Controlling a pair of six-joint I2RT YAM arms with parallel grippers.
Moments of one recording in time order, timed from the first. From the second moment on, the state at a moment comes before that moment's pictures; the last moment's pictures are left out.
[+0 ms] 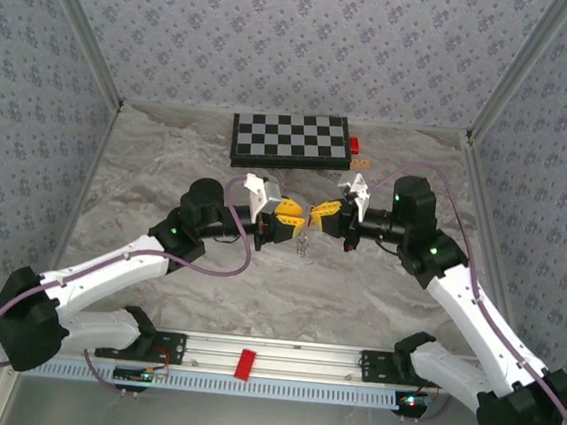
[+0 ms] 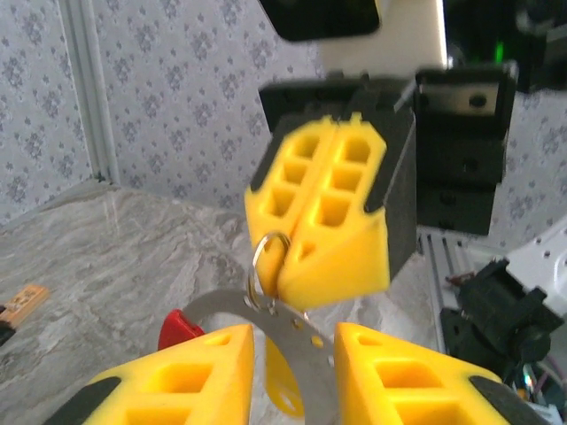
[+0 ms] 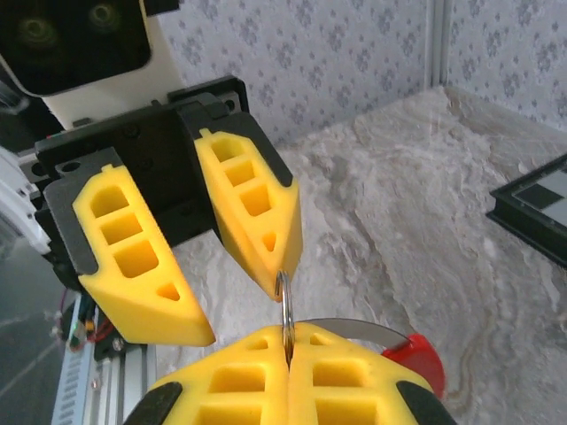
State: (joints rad) left arm -0.80 1.14 0.78 0.30 0.56 -0.08; right arm 0.47 1.00 0.94 -0.32 -0.79 -0.09
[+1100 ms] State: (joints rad) left arm -0.77 1.21 0.87 0.00 0.68 0.10; right arm 0.60 1.23 1.22 -0.95 -0.62 -0.41
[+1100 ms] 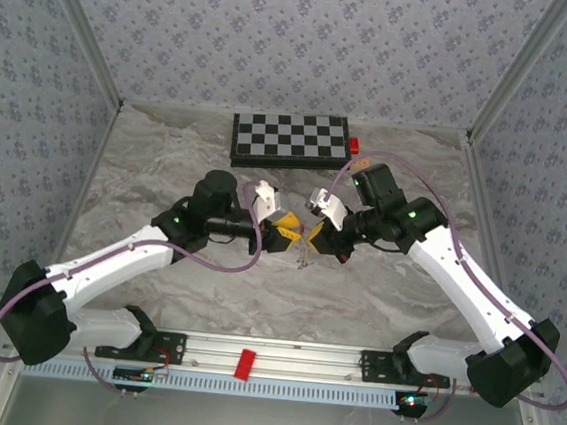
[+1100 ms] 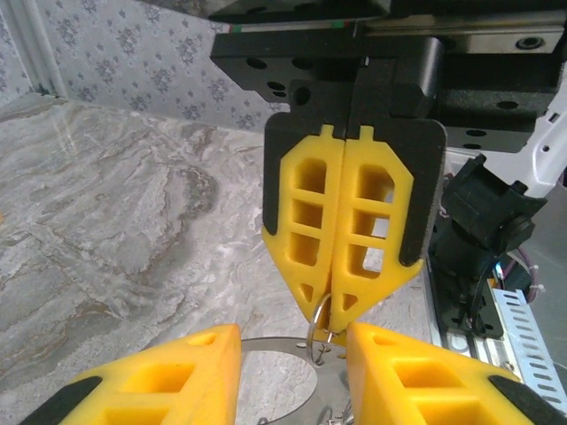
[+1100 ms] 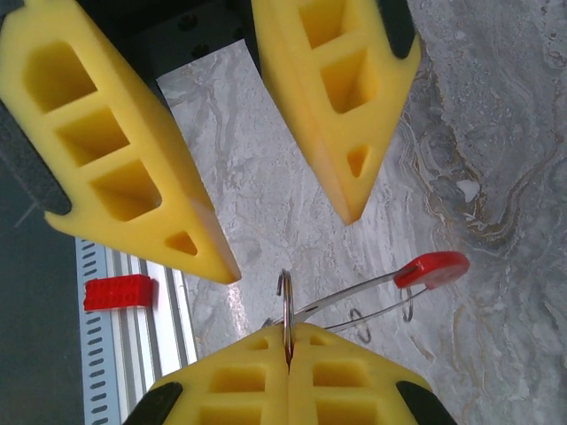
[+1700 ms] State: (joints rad) left arm -0.78 1.27 0.89 -0.01 0.72 0.12; right arm 0.60 1.23 1.22 -0.95 -0.62 -0.41
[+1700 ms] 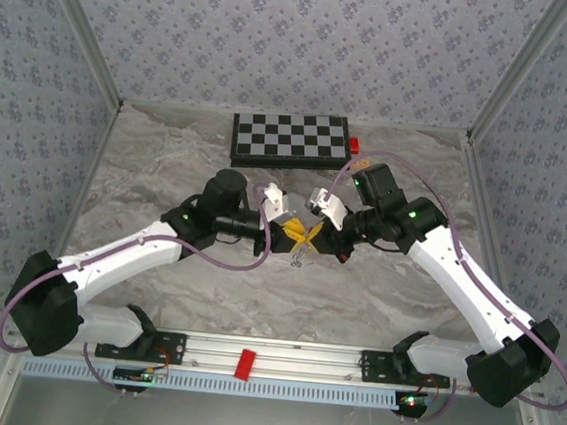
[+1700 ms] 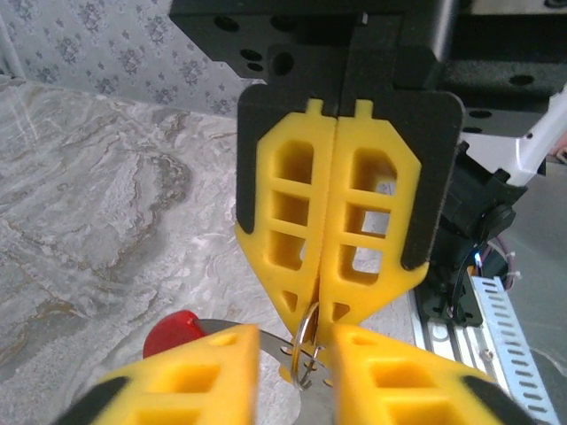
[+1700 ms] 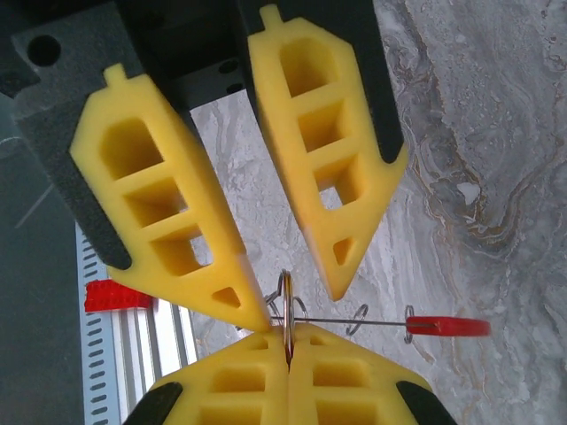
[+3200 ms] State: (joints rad) left arm -0.80 1.23 0.77 0.58 0.57 -0.21; right arm 0.36 0.87 0.72 0.12 -0.78 0.28
